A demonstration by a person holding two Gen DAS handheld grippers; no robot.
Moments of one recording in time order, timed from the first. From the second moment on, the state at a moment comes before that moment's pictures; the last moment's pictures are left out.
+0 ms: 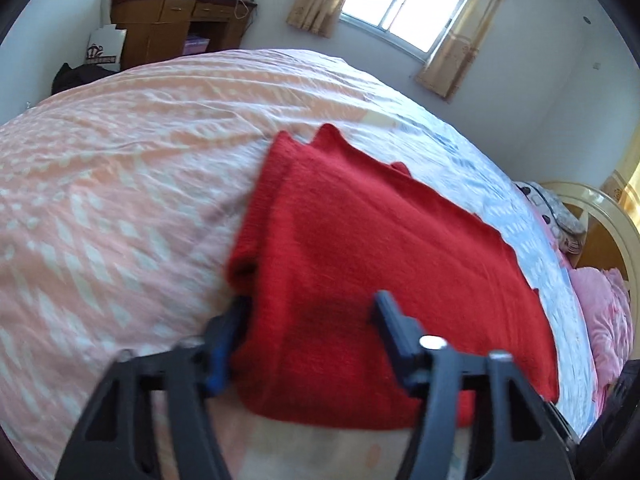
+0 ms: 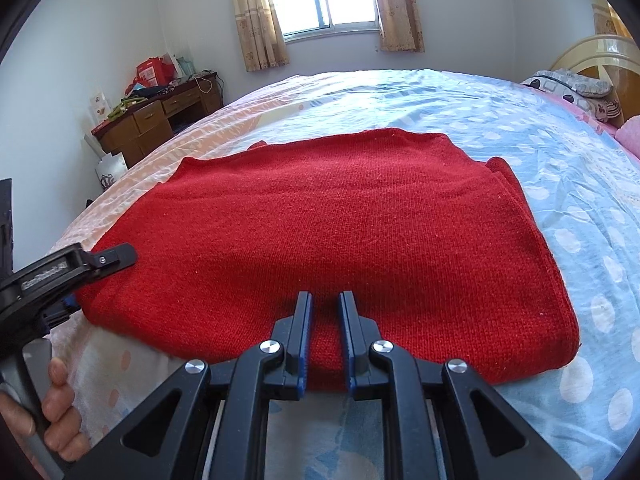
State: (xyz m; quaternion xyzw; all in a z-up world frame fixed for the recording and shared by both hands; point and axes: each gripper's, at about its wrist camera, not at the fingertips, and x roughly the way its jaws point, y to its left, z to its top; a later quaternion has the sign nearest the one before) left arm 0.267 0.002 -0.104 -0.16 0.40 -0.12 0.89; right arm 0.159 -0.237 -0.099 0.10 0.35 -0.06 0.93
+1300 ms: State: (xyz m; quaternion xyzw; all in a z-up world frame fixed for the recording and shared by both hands) left arm 0.265 0.027 -0.123 -0.25 0.36 -0.17 0.88; right arm 0.326 -0.121 -0.047 0.02 0.42 0.09 0.90
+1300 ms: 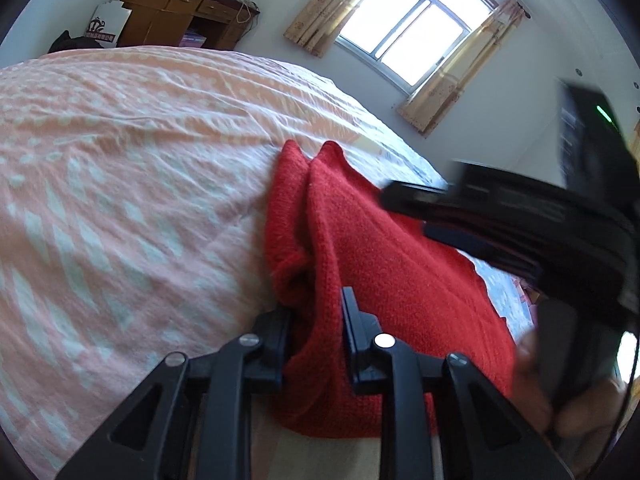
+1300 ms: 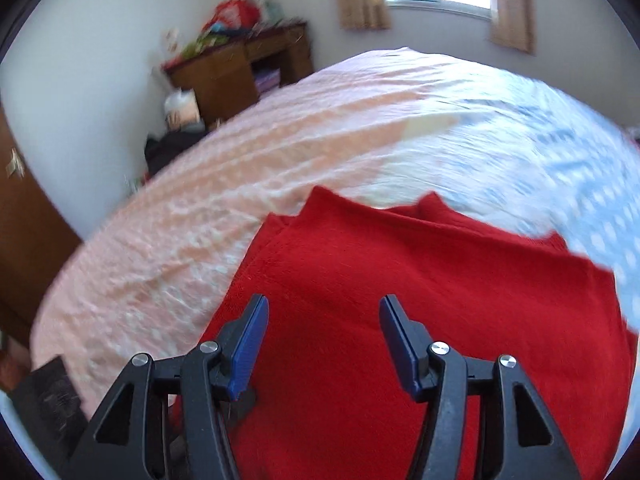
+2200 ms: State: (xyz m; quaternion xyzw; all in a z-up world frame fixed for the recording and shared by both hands) left arm 0.262 0.028 -0.121 -0.26 0.36 -0.18 0.88; right arm 0.381 -0.075 -0.073 -0.08 0.48 0.14 0.86
